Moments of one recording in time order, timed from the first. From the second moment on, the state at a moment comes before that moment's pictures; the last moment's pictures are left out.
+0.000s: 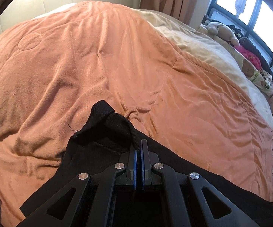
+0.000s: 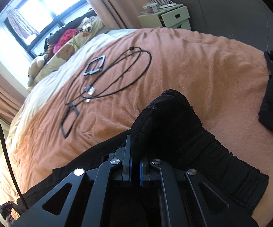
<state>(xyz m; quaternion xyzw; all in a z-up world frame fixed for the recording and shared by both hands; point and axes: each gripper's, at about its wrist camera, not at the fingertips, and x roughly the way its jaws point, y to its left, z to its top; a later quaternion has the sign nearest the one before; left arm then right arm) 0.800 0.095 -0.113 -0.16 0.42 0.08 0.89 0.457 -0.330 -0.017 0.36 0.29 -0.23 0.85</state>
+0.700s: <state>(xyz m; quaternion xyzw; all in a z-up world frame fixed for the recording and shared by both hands) 0.785 0.058 -0.099 -0.14 0.42 0.00 0.89 0.447 -0.279 0.014 0.25 0.31 -0.12 0.91</state>
